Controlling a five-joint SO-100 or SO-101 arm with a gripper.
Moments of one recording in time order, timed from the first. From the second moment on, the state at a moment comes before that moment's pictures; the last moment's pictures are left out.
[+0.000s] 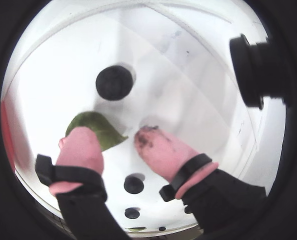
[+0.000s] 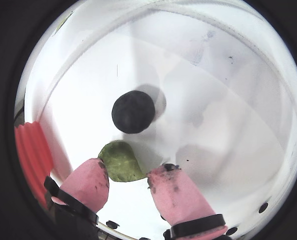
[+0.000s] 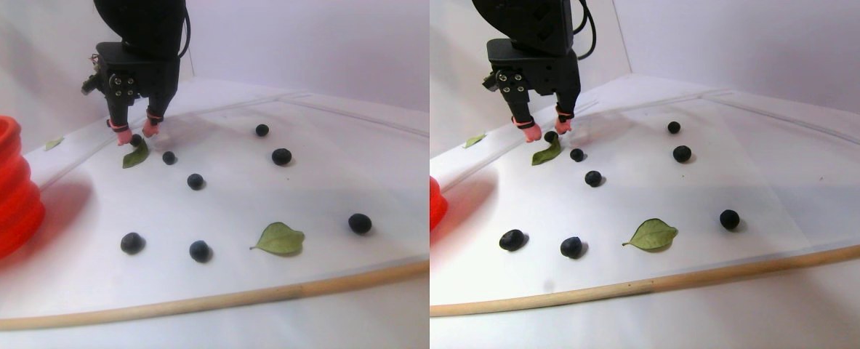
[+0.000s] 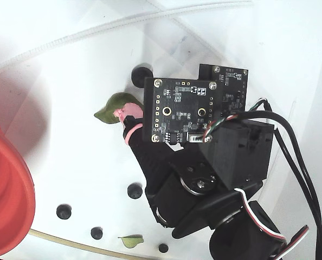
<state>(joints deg) -10.7 99.1 134.1 -13.0 -118.1</state>
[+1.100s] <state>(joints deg) -12.6 88.9 127.5 -21.9 -120.5</state>
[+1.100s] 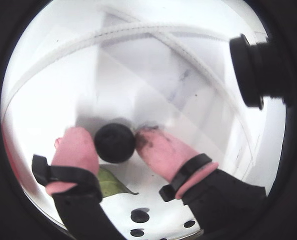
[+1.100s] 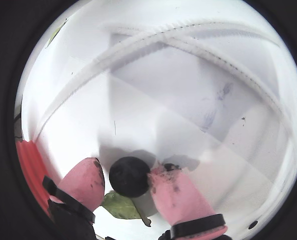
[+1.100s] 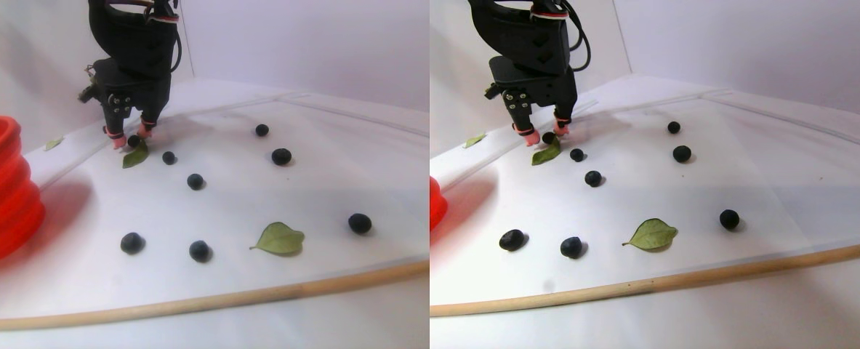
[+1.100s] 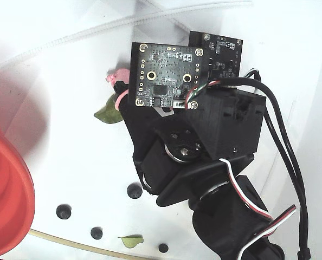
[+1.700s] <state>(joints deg) -12.6 86.9 127.4 -24.7 -121.6</state>
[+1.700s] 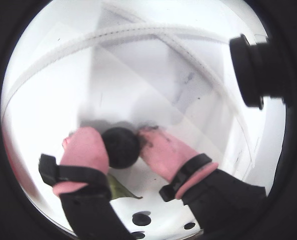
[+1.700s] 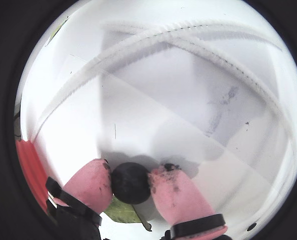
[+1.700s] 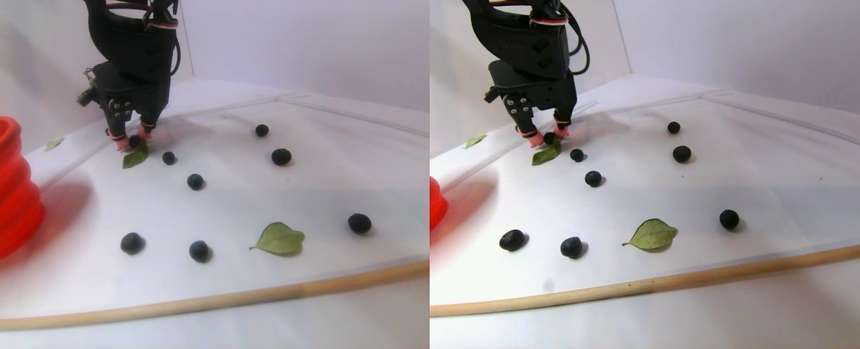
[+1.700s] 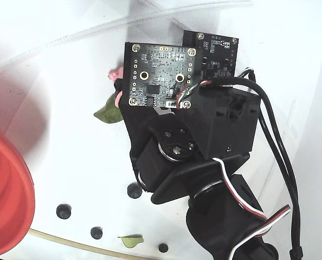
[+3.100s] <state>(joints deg) -16.7 109.2 132.3 0.9 -110.4</state>
